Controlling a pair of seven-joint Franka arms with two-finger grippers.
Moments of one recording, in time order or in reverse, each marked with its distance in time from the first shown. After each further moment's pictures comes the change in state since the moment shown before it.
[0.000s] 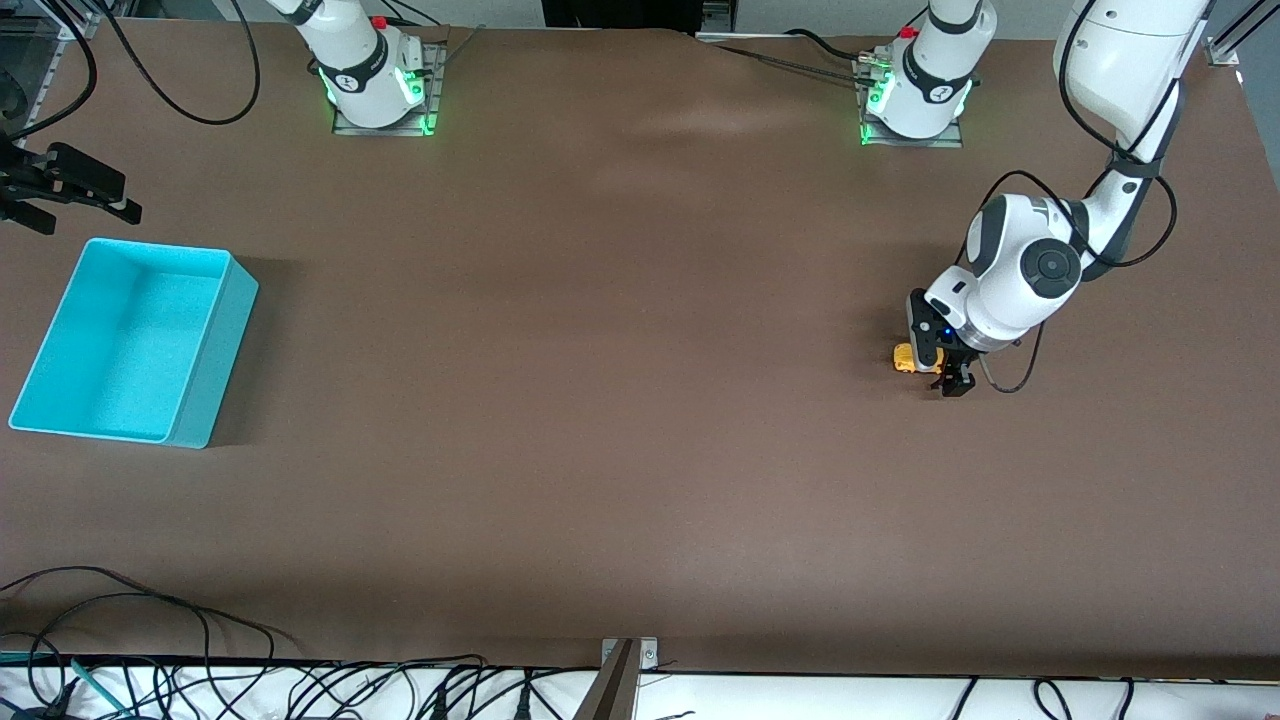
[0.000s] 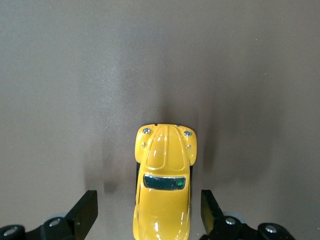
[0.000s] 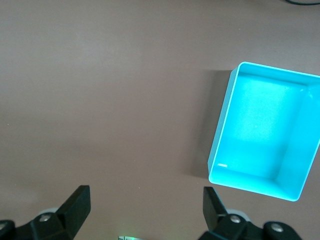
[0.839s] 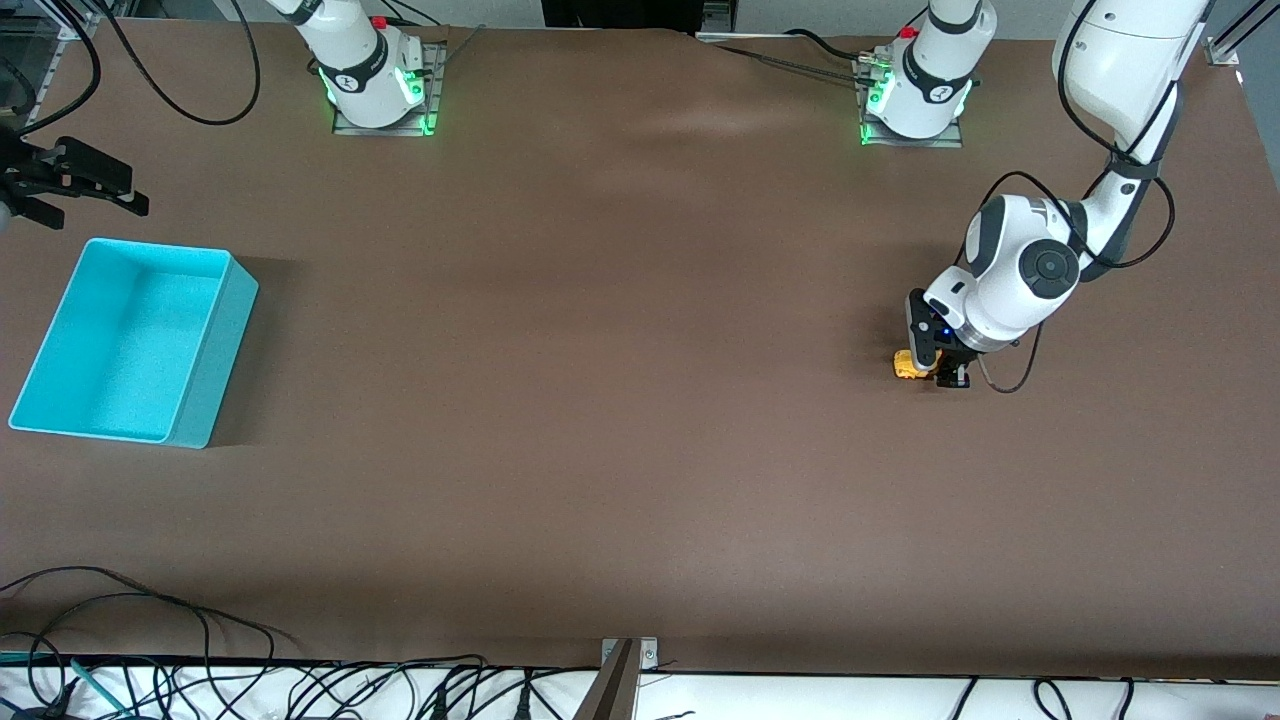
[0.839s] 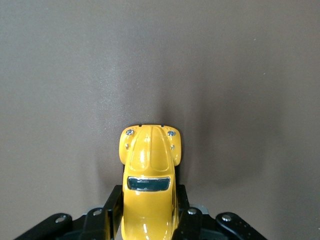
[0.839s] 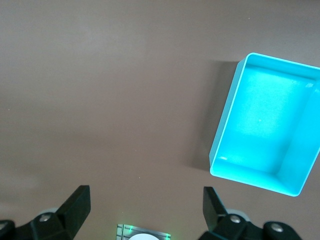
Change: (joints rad) left arm 0.000 0.001 -0.002 0.000 0.000 0.000 0.026; right arm 0.001 0.002 0.006 0.000 0.000 -0.048 -0.024
